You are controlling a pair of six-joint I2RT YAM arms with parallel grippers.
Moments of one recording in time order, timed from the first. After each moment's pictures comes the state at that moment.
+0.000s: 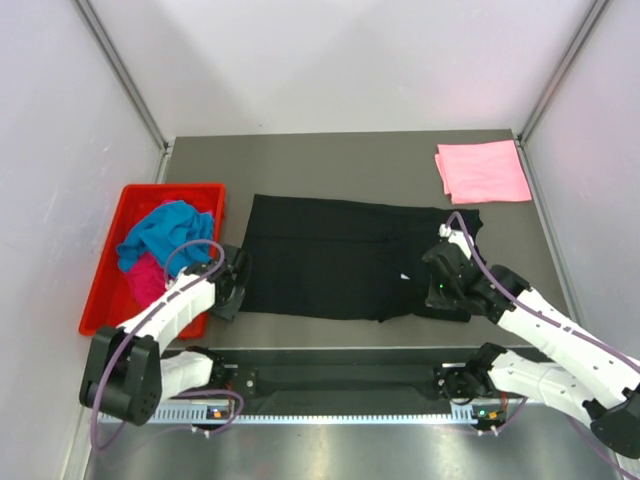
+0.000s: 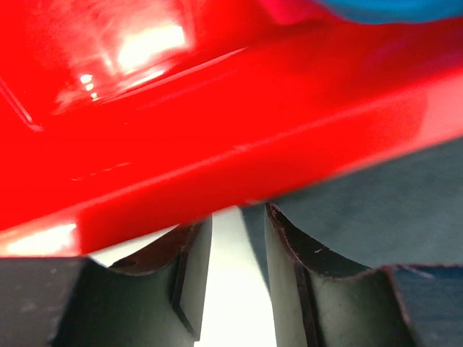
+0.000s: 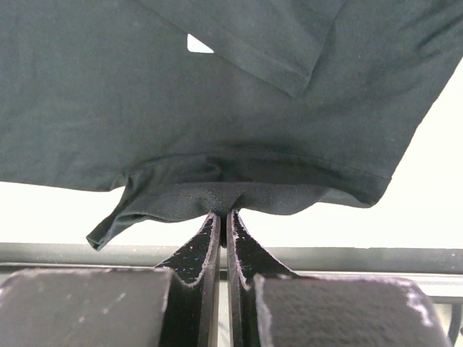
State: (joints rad) left arm -0.30 1.15 0.58 -0.84 -0.37 -1.53; right arm 0.73 0.87 0.78 -0.95 0.32 0.75
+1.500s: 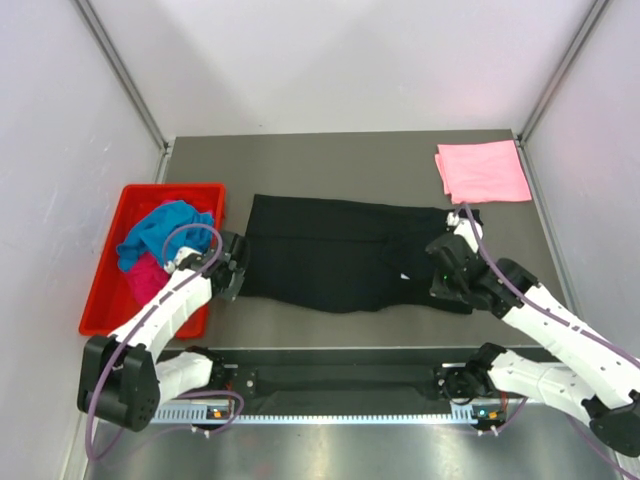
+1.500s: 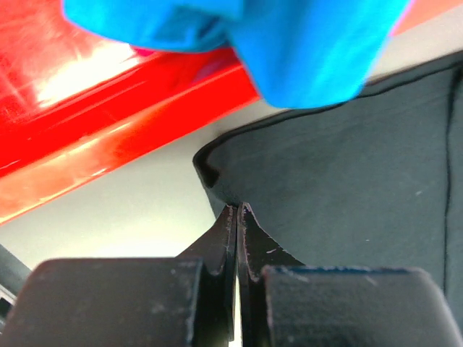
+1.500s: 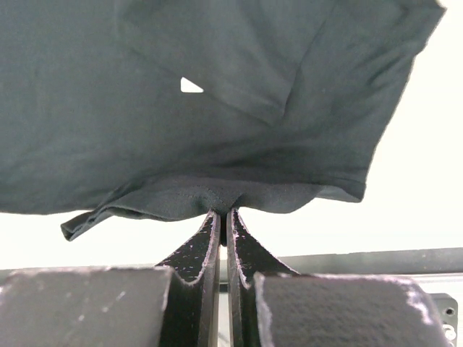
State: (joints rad) left arm -0.30 1.13 0.67 -0.79 -0.41 -1.48; right arm 0.73 0.88 0.87 -1.00 0.42 0.75
